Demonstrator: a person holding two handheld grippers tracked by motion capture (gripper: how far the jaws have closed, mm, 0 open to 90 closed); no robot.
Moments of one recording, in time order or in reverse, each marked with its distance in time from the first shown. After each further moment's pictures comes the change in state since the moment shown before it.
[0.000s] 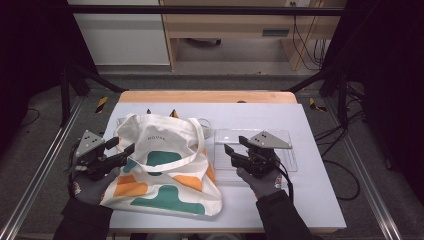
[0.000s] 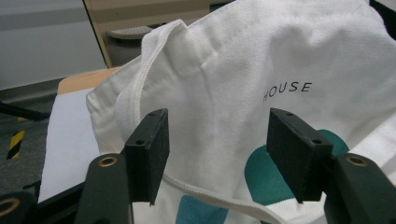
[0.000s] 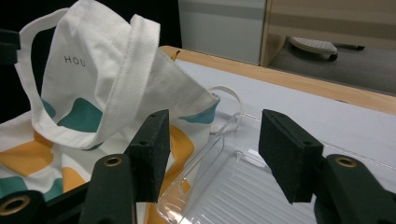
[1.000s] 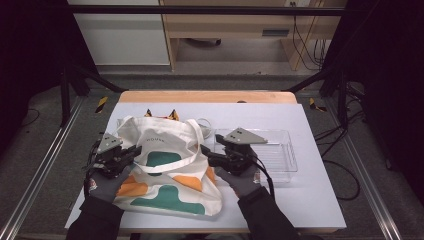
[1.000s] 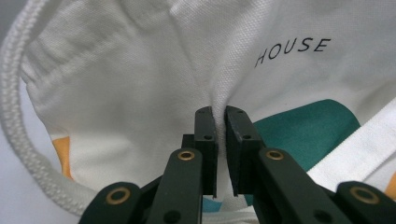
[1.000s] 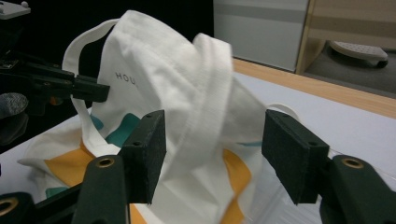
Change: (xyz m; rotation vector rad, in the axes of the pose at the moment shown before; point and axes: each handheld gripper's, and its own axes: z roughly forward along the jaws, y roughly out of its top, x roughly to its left) left arm -0.006 -0.017 0.034 0.116 -0.067 0.004; right arm 0.039 0.016 0.031 -0.005 0.127 -0.019
